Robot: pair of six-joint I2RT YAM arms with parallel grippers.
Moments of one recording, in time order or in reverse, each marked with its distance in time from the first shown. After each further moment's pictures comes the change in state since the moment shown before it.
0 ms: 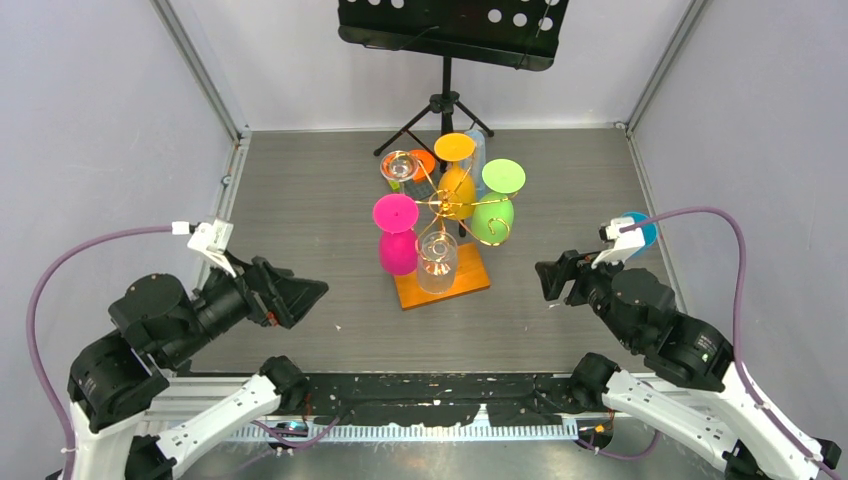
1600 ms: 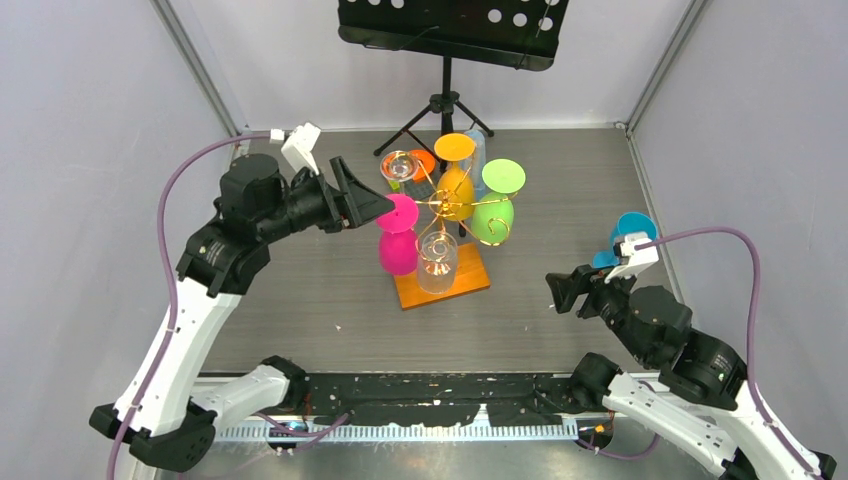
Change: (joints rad) left arm 0.273 0.474 0.051 0.400 0.441 -0.109; right arm 0.000 -0.129 -0.046 -0.055 -0.010 -0.022
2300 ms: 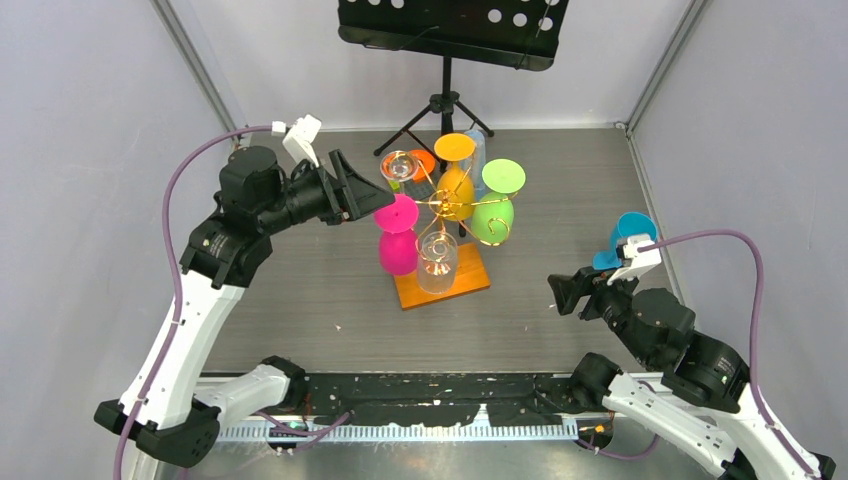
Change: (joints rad) left arm 0.047 0.039 0.006 0.055 0.077 0.002; right arm 0.000 -0.018 0.000 -0.018 0.001 0.000
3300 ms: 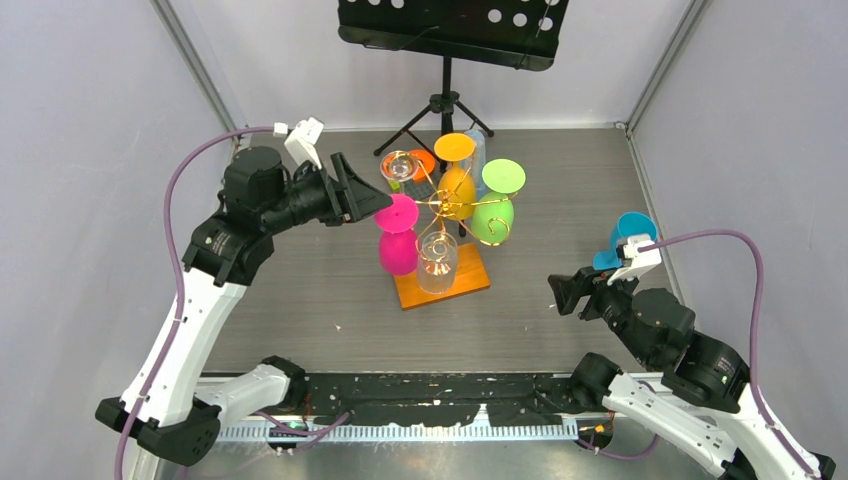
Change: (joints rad) left arm 0.000 0.008 -0.001 -0.034 -0.038 0.049; right arm 0.000 0.000 0.000 -0.002 0.000 0.002
